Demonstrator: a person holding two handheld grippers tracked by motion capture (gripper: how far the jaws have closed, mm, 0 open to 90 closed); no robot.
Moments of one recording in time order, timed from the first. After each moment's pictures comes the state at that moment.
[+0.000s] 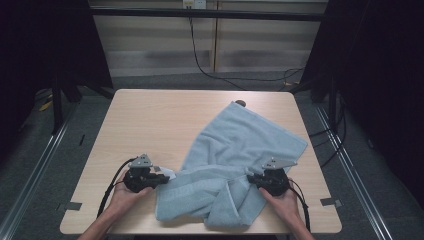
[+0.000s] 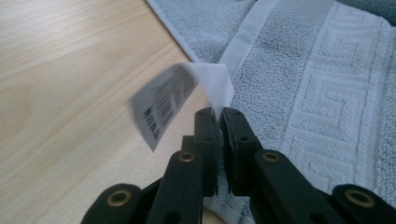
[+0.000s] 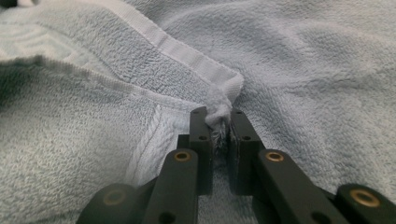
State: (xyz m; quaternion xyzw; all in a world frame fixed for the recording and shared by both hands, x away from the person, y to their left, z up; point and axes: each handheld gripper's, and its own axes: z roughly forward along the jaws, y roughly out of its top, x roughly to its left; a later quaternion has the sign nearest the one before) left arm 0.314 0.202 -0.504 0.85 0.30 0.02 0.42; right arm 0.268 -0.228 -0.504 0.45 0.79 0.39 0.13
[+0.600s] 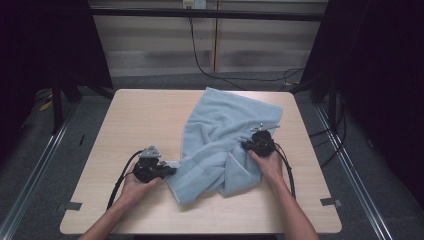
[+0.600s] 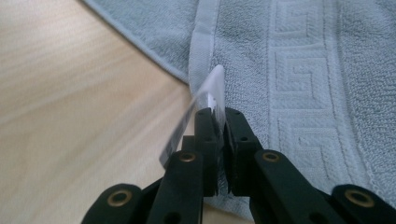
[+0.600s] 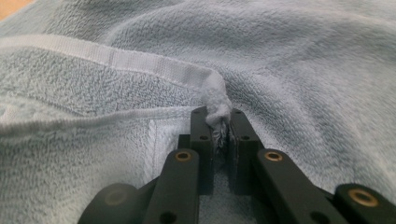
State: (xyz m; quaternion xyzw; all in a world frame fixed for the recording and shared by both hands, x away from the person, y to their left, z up) left arm 0.342 0.177 -0.504 0.84 0.32 0.03 0.43; right arm 0.391 -0.219 -0.503 0.48 0.78 0.36 0.17
